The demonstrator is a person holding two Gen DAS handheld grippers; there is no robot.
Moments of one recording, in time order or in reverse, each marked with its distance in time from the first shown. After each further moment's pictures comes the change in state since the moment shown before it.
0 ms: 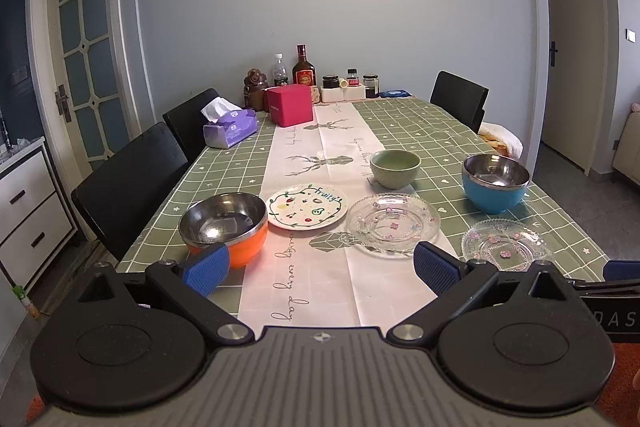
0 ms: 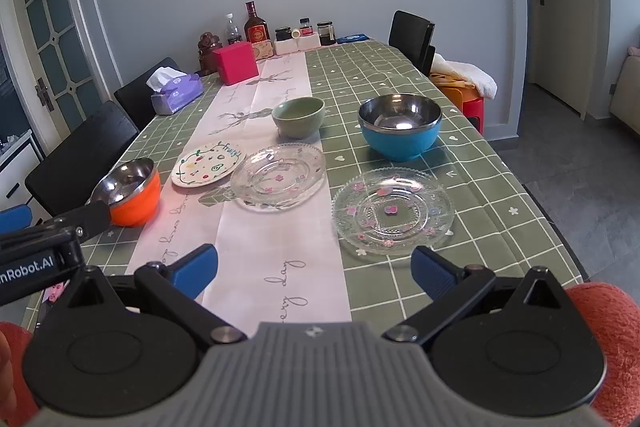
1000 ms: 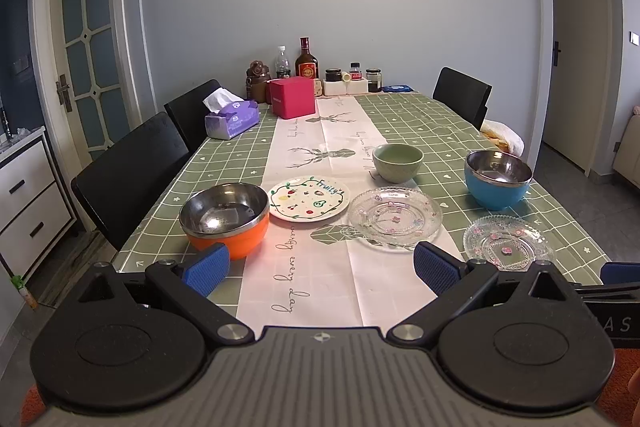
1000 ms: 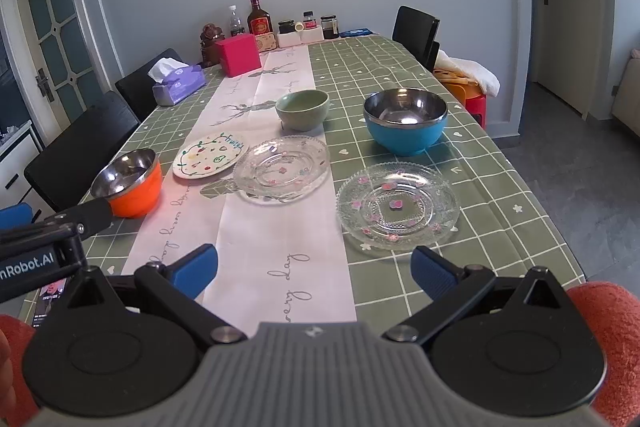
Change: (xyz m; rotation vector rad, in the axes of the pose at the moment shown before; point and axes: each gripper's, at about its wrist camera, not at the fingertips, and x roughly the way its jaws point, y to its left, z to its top) left arm 0.003 0.002 0.000 -0.021 0.023 -0.001; right arm 0.004 0.007 -0.002 -0.020 0.014 -0.003
